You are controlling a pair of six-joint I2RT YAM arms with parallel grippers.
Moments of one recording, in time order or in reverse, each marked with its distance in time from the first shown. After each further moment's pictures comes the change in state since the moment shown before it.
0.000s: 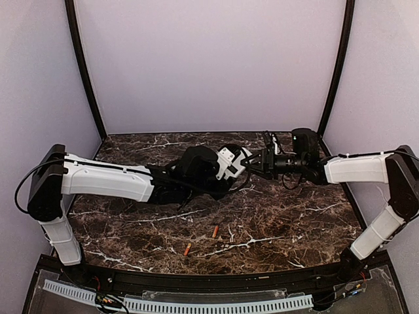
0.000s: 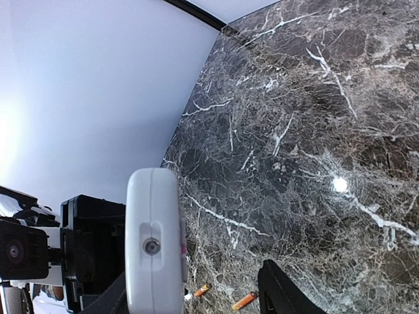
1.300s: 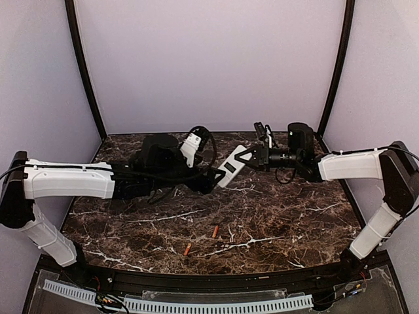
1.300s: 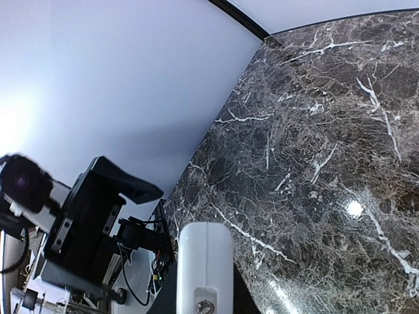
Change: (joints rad) left arm 0.073 -0.261 -0.186 0.037 0.208 -0.165; right arm 0.039 0.066 0.069 0.135 -0.060 0.020
